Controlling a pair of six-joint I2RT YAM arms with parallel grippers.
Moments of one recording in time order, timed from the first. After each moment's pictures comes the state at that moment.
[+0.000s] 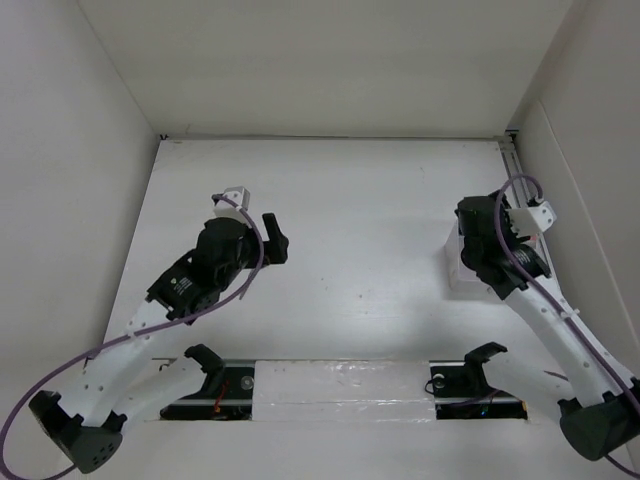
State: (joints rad) left arm -0.65 0.79 0.89 -0.59 -0.28 -0.53; right arm 0.39 0.96 0.93 -0.63 0.91 1.14
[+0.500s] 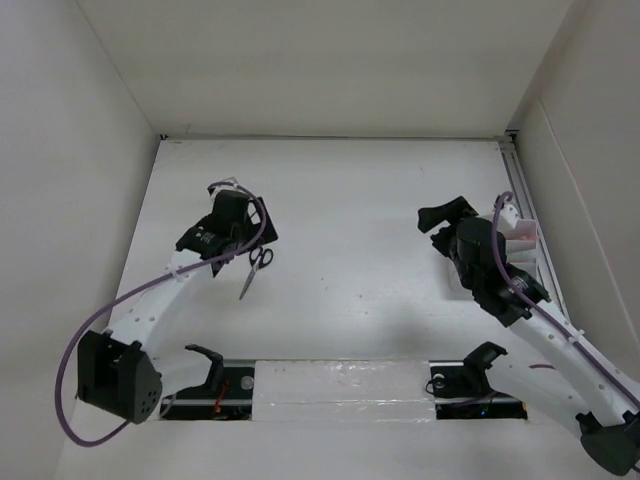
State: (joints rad) left arm -0.42 1.13 0.92 -0.59 -0.23 -0.62; right arm 0.58 0.78 0.82 -0.37 0.60 1.00
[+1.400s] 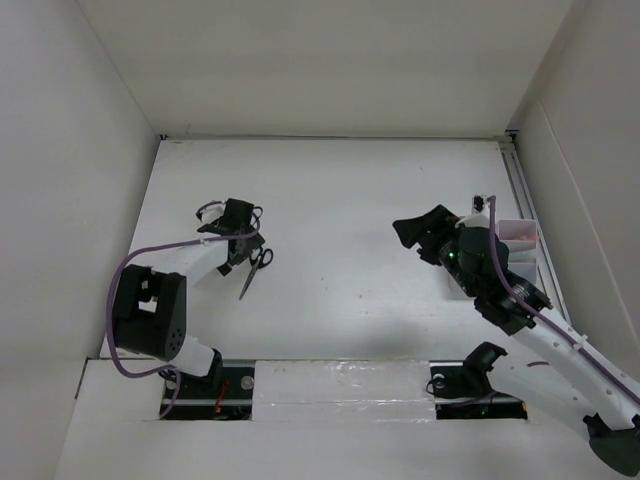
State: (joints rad) left arm -0.26 1.49 0.83 -0.43 -0.36 -0.92; right arm 0.67 0.74 0.77 -0.28 0.33 0.92
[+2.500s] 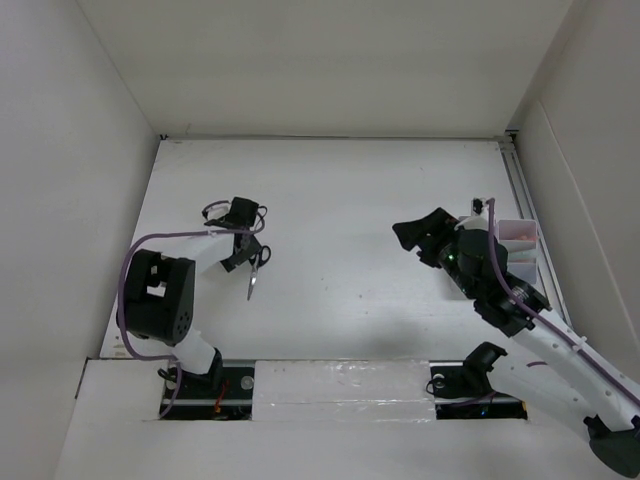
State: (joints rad) left arm -0.27 1.58 0.86 -0.45 -0.38 -0.87; right arm 0.67 0.73 0.75 -0.28 0.33 0.92
